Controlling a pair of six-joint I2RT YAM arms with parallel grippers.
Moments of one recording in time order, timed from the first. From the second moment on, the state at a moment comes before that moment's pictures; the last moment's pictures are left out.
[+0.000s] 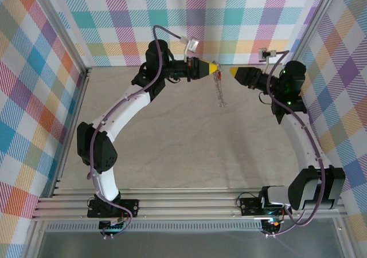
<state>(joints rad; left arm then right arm) -0.55 1.83 1.80 0.11 0.96 -0.62 0.03 1.30 1.15 0.19 -0.99 0.72</state>
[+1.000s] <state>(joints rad) -0.55 1.81 1.80 0.26 0.95 -0.74 0.25 1.25 1.09 0.12 -0.77 0.51</state>
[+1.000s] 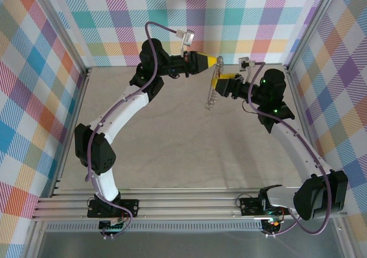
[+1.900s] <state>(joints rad) -0.55 1.81 1.80 0.26 0.95 -0.74 0.29 1.27 1.19 0.06 -0.71 0.44</state>
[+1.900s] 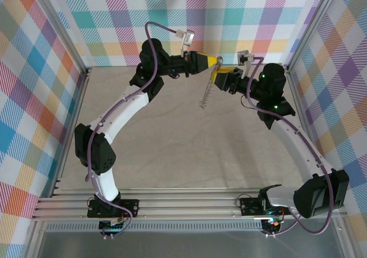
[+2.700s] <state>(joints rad) -0.55 1.81 1.77 0.26 0.91 -0.74 0.31 1.27 1.19 0.03 -0.72 0.43</state>
